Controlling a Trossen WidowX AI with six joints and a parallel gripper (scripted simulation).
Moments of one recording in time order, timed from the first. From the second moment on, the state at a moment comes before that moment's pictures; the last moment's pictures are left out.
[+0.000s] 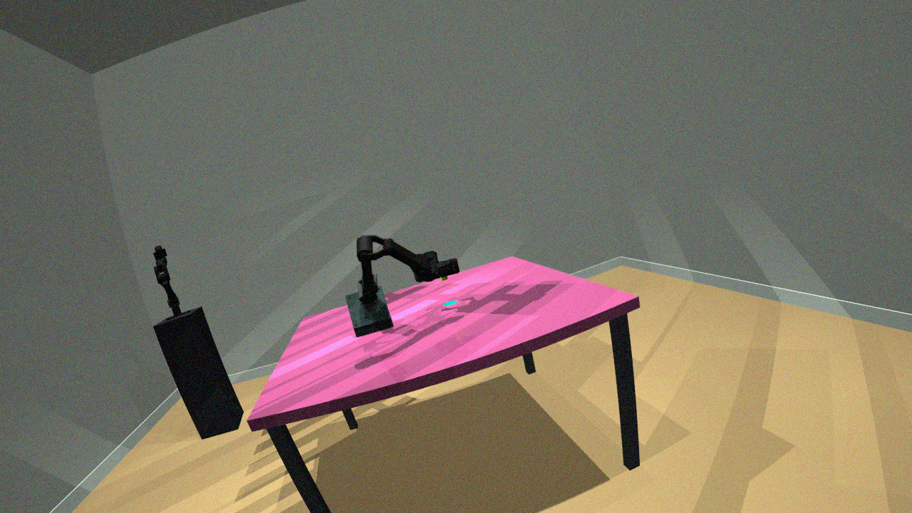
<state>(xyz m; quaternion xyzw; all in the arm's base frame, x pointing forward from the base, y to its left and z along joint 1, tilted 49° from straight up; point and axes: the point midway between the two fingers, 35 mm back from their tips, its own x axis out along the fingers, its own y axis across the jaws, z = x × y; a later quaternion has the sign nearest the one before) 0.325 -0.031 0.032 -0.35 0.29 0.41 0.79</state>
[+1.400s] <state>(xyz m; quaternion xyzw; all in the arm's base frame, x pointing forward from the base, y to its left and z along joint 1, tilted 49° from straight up) 0.308 -0.111 -0.036 -0.34 0.30 0.41 0.79</state>
